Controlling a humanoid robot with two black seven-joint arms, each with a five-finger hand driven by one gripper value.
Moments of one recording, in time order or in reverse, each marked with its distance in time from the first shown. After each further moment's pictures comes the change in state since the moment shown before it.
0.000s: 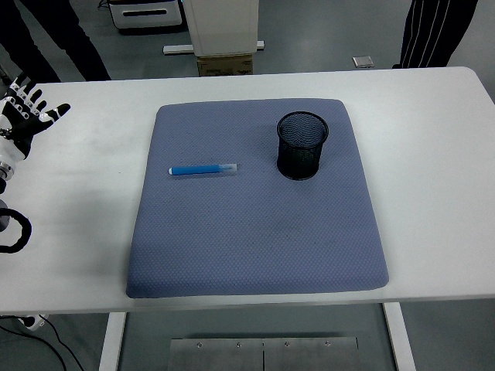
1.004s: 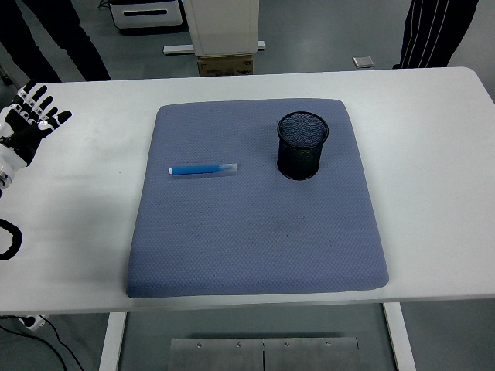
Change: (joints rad) left arm 0.018 0.022 -0.010 0.000 -0.004 -0.211 0.010; right arm 0.000 0.000 0.000 0.000 0.000 0.000 0.000
